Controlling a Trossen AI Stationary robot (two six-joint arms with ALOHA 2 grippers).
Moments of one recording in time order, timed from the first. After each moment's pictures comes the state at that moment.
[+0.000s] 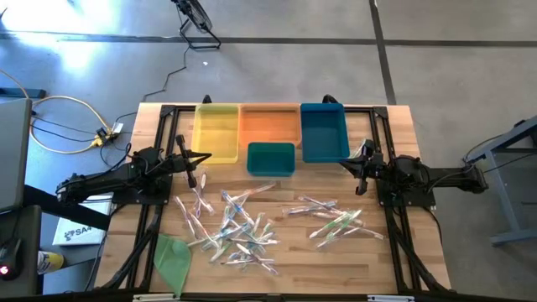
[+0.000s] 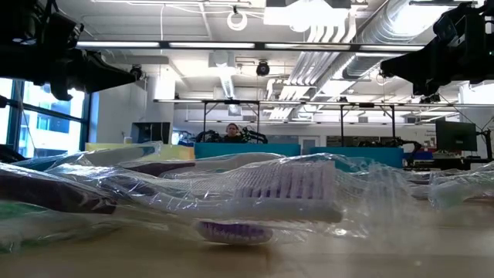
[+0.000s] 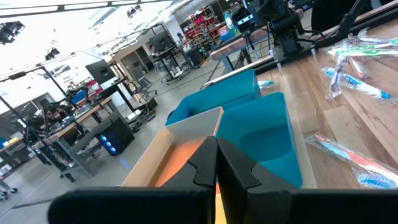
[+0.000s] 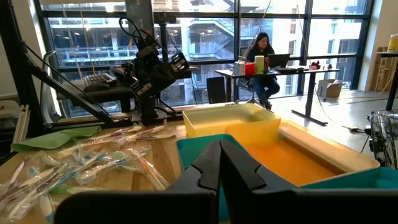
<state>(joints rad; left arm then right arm) 0.23 0.01 0.01 0.02 -0.09 0.50 0.01 0.02 0.01 0.09 0.26 0.03</state>
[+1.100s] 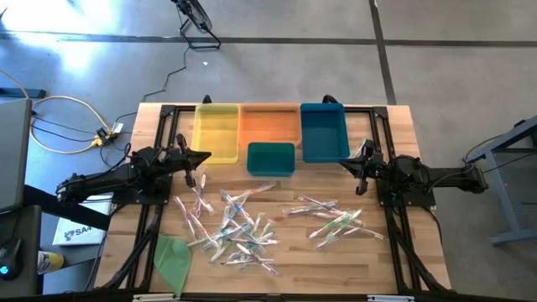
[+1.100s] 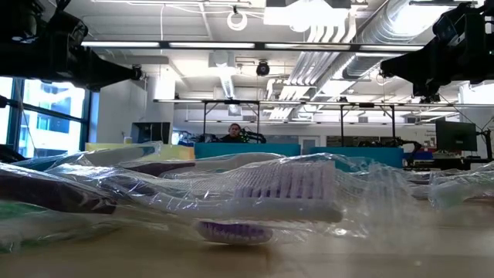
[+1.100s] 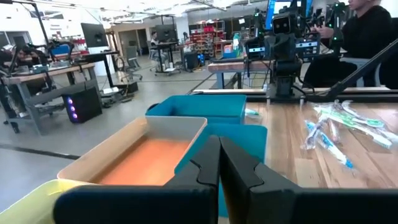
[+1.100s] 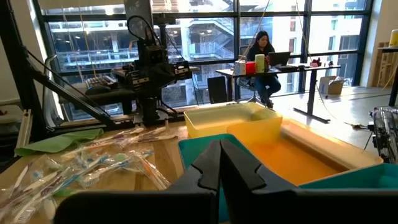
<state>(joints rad) 0.23 0.01 0.01 0.05 -0.09 0.10 0.01 0.02 0.01 0.09 0.26 0.06</state>
